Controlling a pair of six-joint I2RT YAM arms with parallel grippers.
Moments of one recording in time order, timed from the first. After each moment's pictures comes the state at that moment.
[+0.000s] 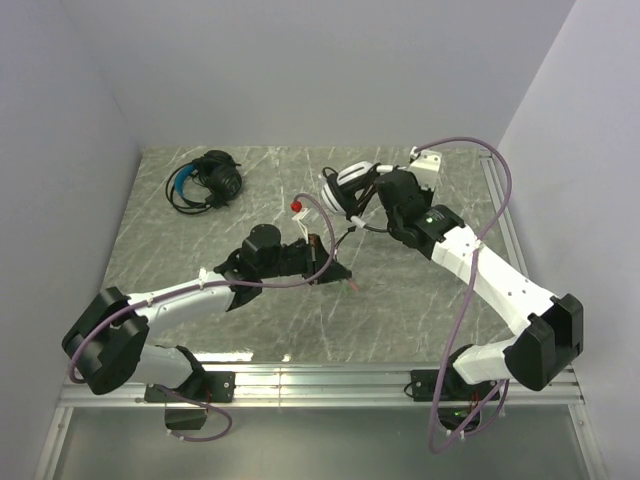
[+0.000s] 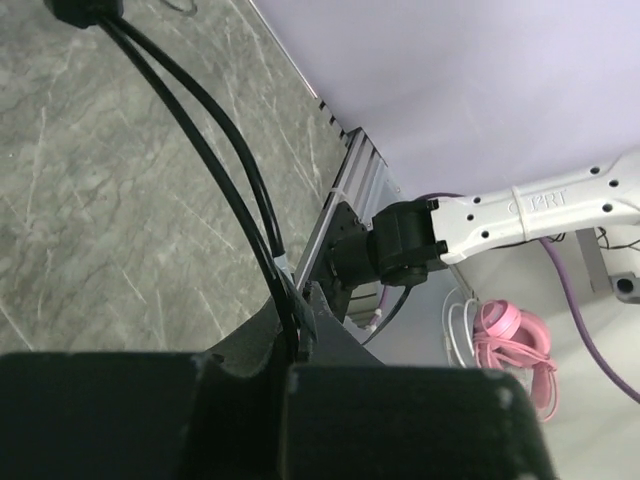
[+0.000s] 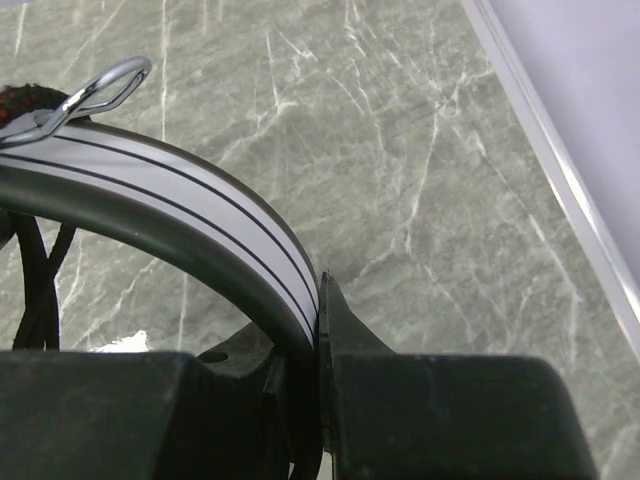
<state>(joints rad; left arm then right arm) -0.79 1.33 0.69 0.49 0.56 -0.79 0.59 1.35 1.24 -0.61 0.87 0.49</state>
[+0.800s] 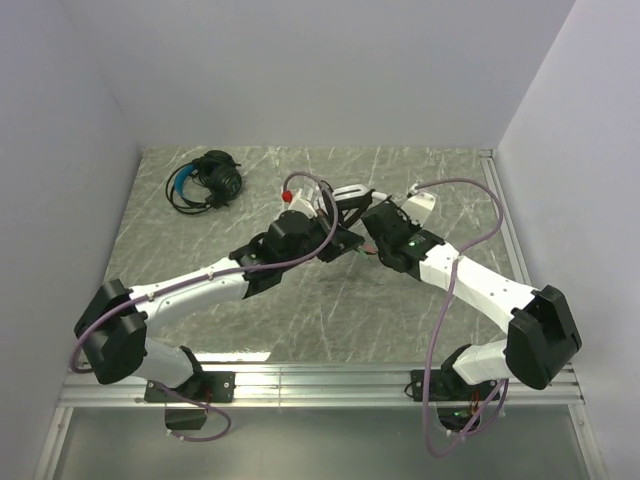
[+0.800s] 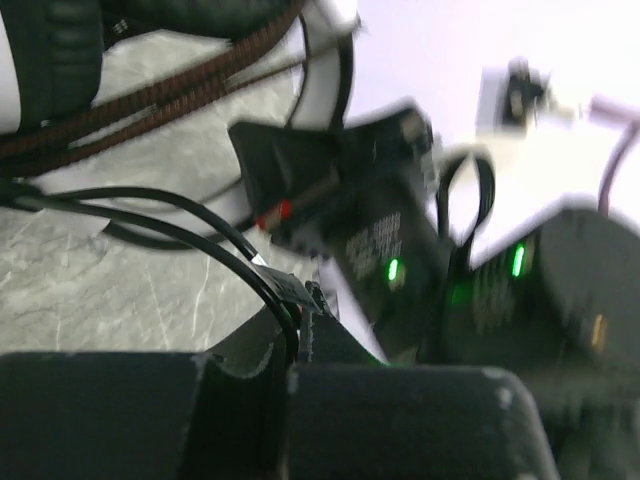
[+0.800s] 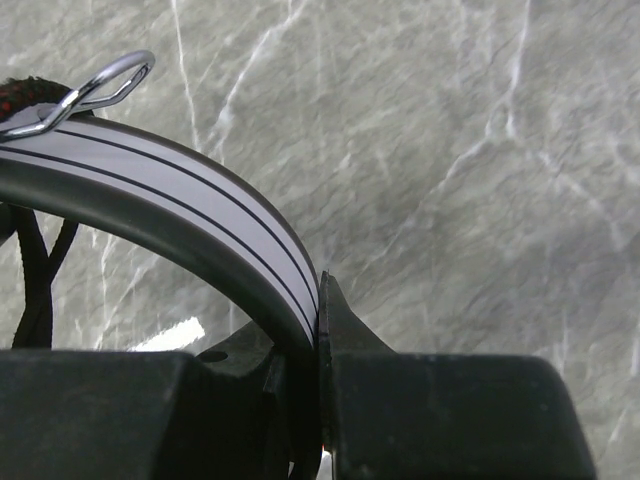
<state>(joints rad) -0.88 1.39 0.94 0.22 0.03 -1.21 0.65 1.36 0.97 -0.48 0.81 0.86</state>
